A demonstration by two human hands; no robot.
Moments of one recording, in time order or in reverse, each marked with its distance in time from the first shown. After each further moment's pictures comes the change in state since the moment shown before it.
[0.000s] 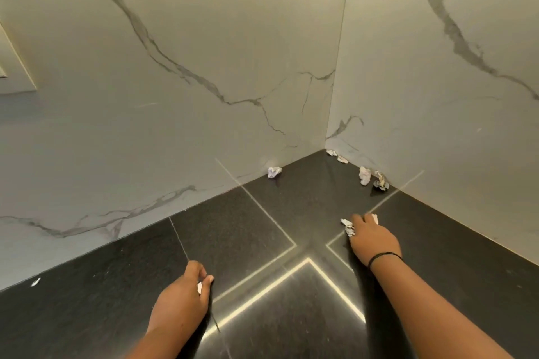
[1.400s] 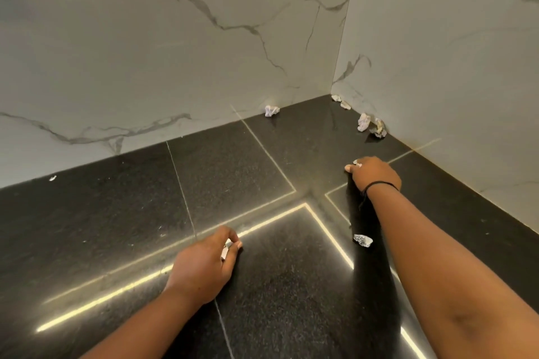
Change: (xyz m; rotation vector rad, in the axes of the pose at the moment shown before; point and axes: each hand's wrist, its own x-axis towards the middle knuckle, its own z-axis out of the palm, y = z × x) left_hand -0.106 0.084 0.033 0.100 -0.103 0.075; right_hand 0.023 0.048 -0.013 0.229 -0.062 0.109
